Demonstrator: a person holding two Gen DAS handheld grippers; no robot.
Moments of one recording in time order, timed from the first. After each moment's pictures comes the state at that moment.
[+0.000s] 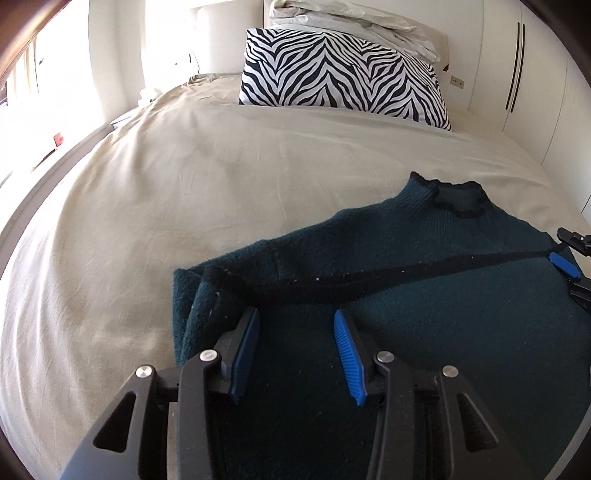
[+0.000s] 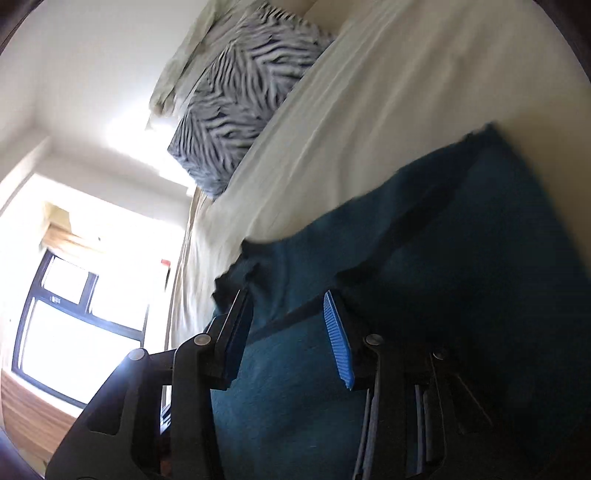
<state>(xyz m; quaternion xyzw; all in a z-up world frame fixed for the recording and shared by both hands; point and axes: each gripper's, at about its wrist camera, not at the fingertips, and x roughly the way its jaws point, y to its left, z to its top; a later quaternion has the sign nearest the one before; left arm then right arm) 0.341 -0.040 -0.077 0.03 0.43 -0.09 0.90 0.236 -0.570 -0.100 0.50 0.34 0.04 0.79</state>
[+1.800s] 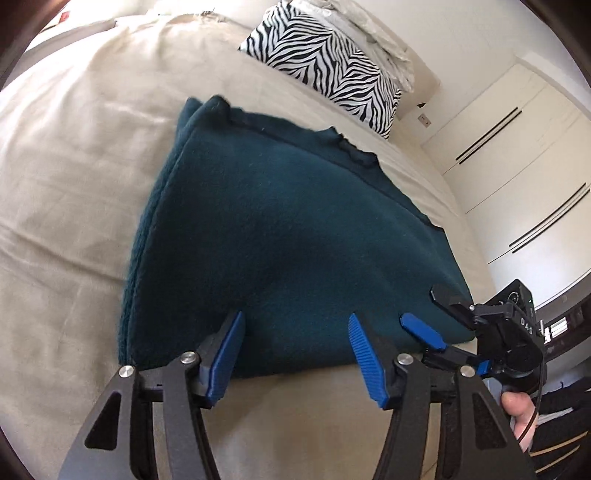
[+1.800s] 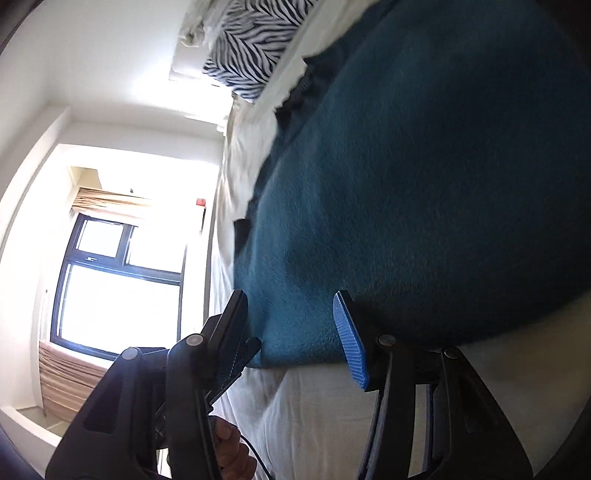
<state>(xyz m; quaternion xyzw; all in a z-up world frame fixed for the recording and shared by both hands) 0.192 0.006 -0.078 -0.21 0.48 -0.21 0.82 0.118 -0.397 -0.084 0.51 0.45 0.19 0.71</state>
